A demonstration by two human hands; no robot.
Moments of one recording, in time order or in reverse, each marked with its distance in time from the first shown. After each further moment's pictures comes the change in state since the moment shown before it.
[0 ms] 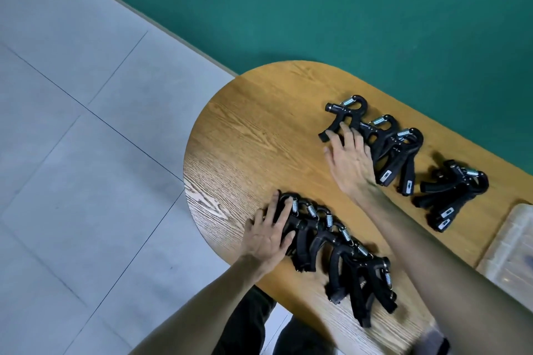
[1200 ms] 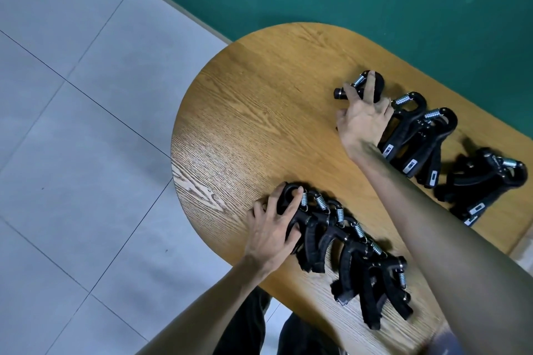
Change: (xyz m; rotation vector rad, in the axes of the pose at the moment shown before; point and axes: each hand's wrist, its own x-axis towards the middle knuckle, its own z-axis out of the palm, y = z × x) left_hand 0.015 -0.001 0.032 -0.067 0.232 -0.015; right_hand 0.070 -0.002 0.036 -0.017 0.141 0.279
